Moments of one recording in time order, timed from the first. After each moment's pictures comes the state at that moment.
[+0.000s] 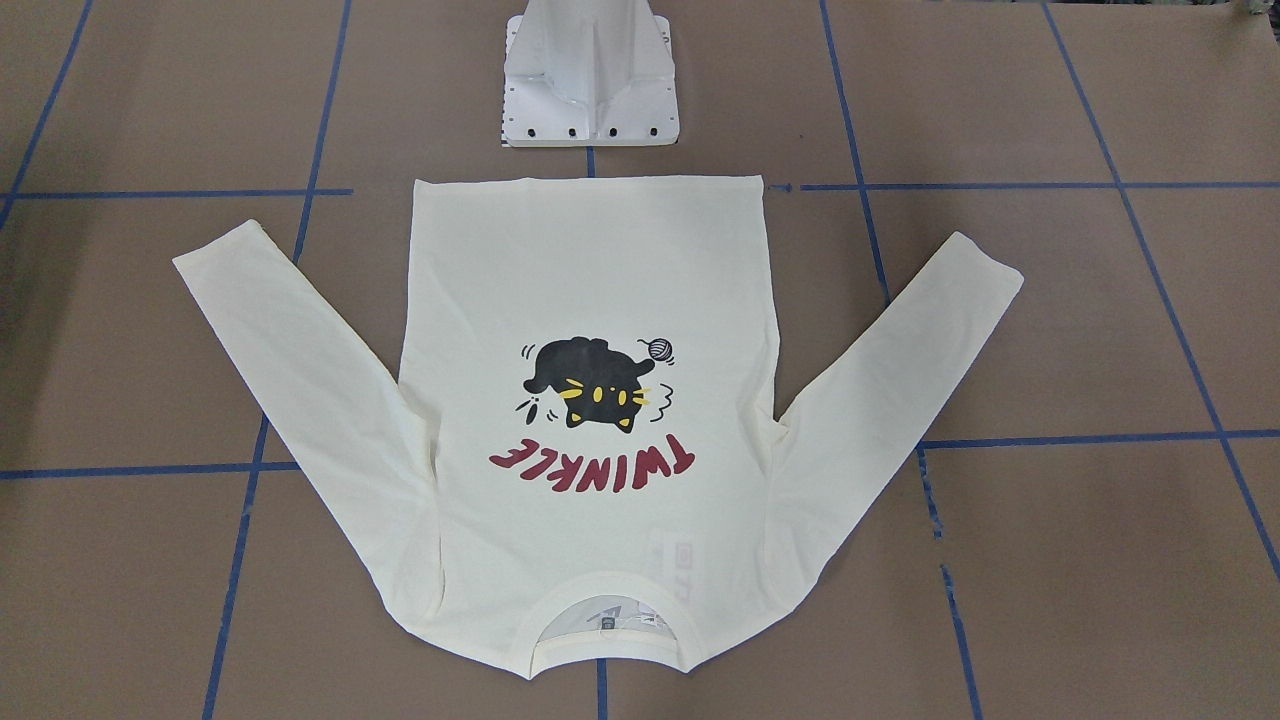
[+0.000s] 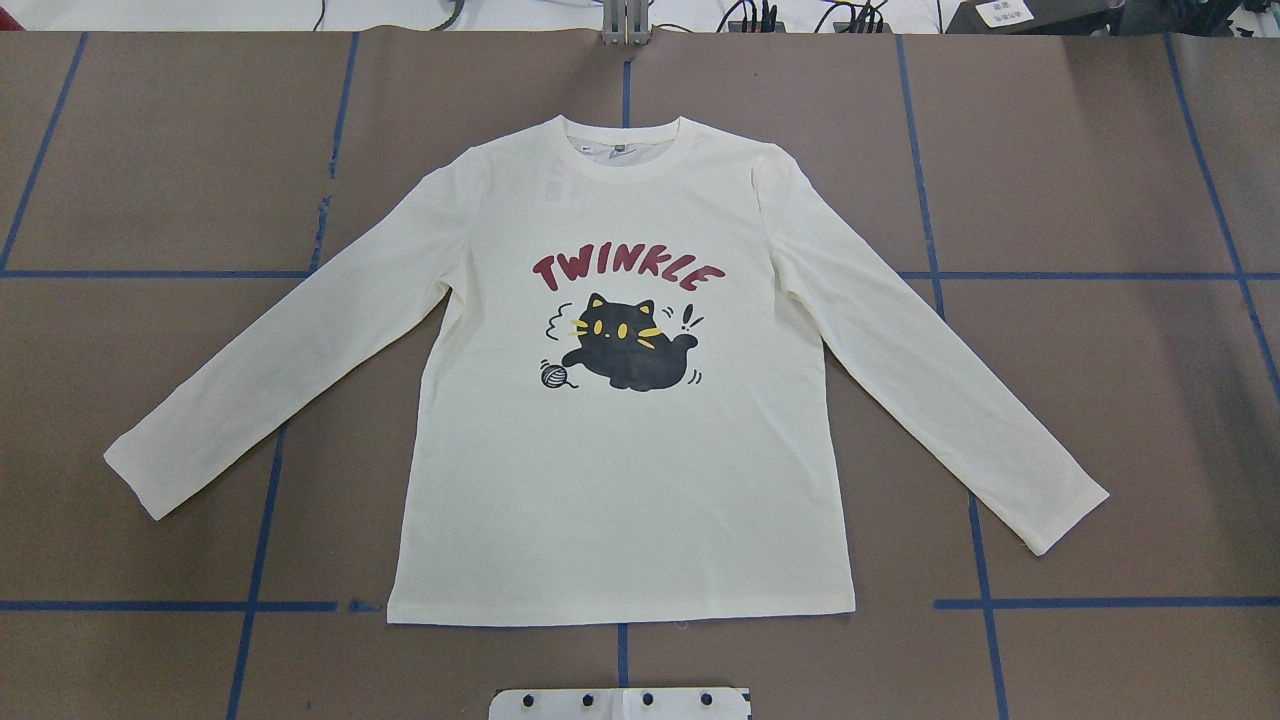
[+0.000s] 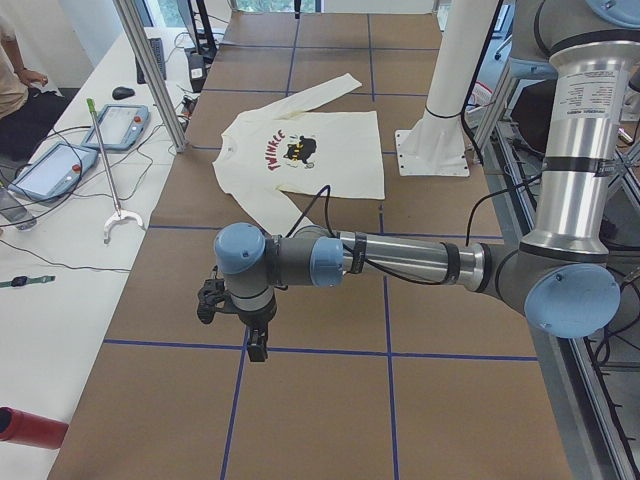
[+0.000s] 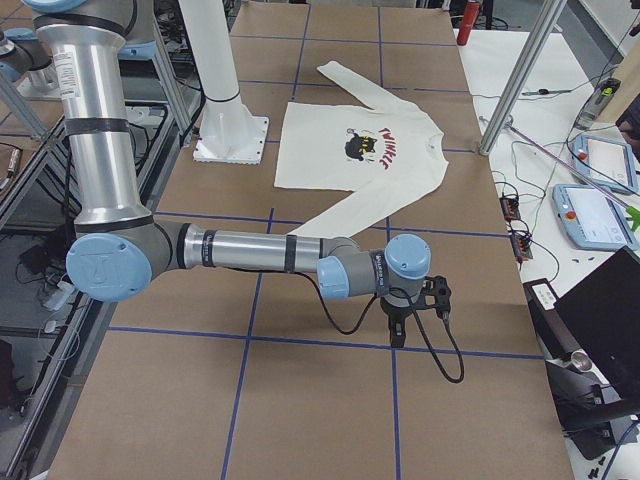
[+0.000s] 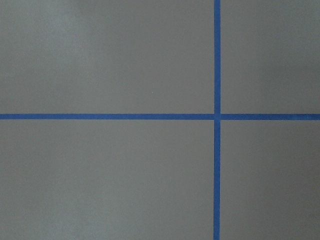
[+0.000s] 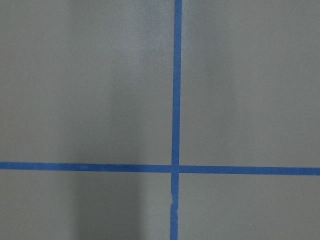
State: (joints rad) left arm -1.60 -1.63 -1.61 -1.45 -2.30 0.02; right arm 1.50 -1.46 1.42 -1.34 2.33 0.18
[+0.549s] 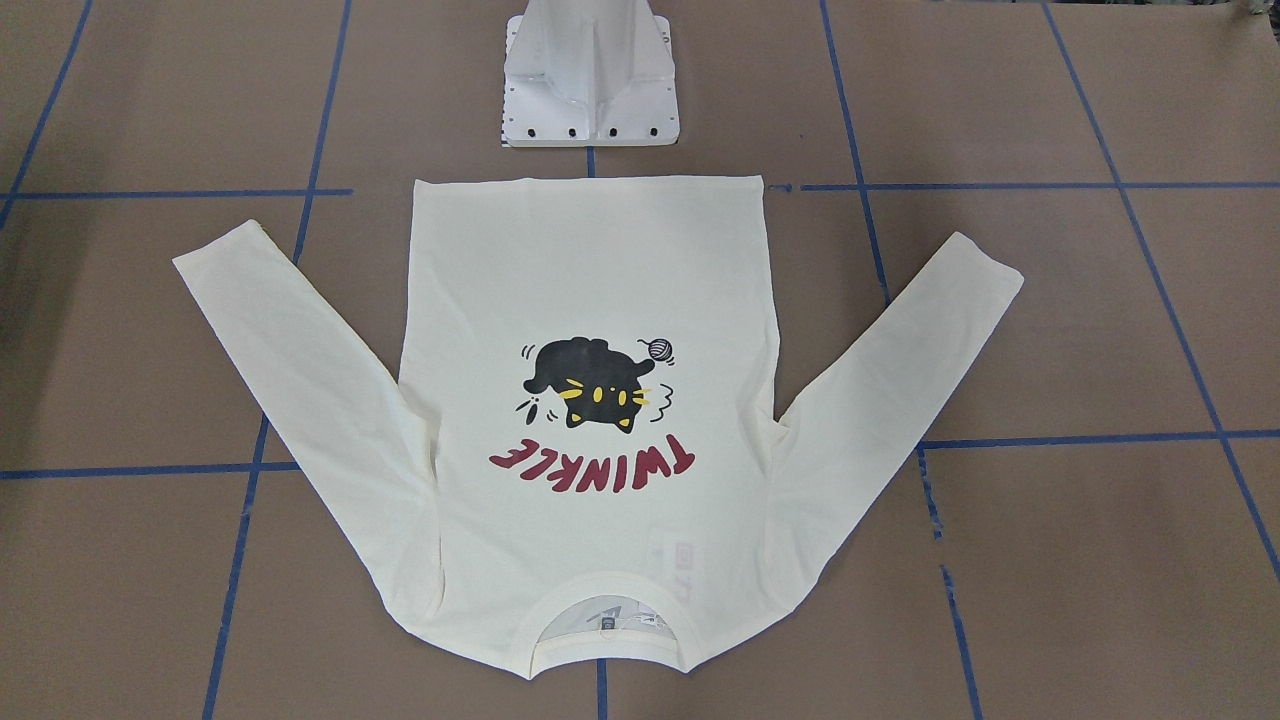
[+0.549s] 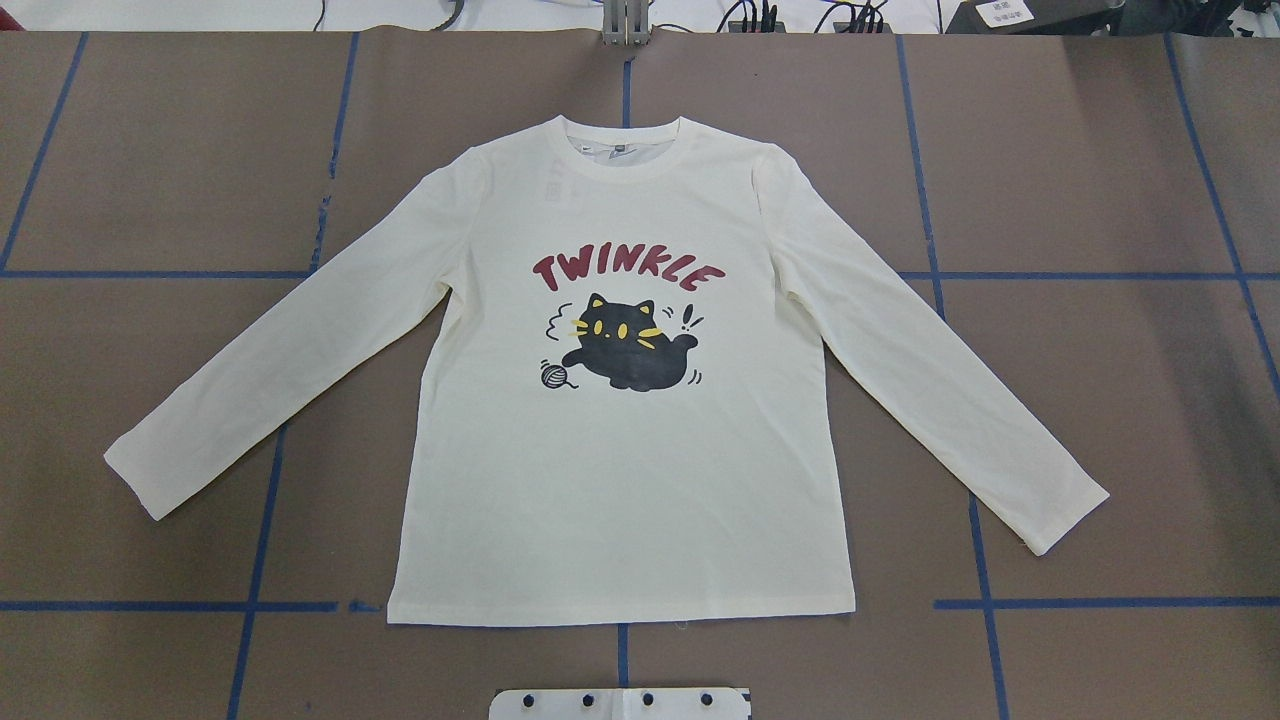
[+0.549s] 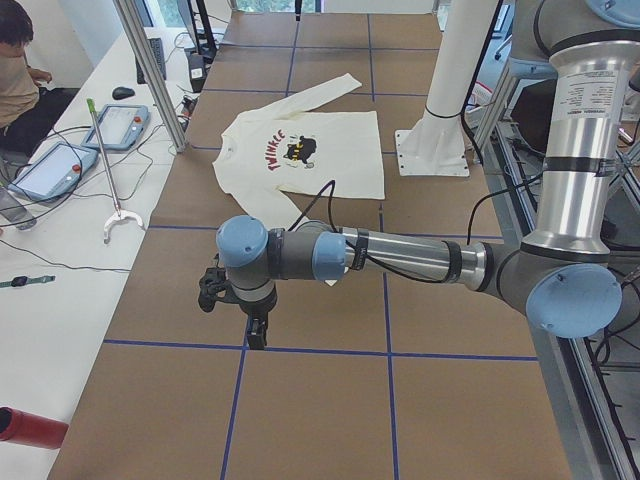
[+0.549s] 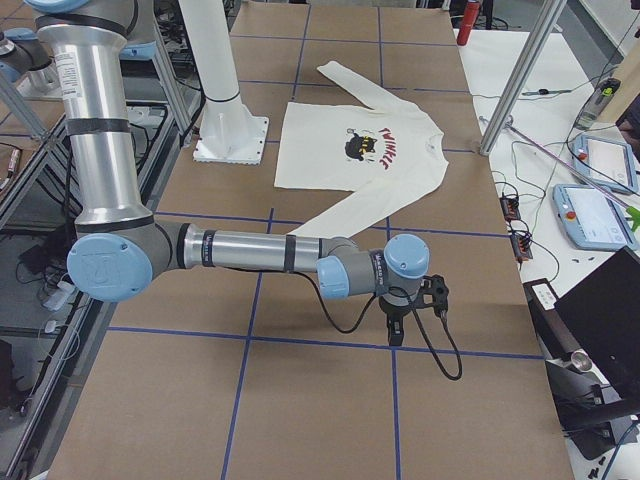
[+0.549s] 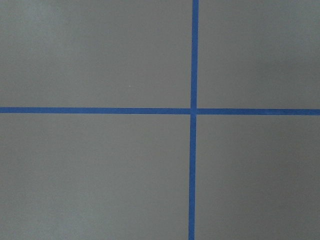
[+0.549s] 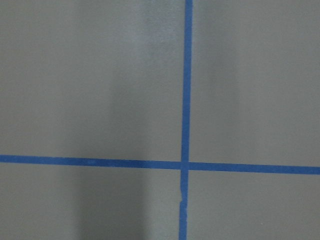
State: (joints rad) left arm -1.60 -1.62 -1.65 -1.47 -2.37 0.02; right arm 1.47 -1.47 1.43 -1.32 2.34 0.18
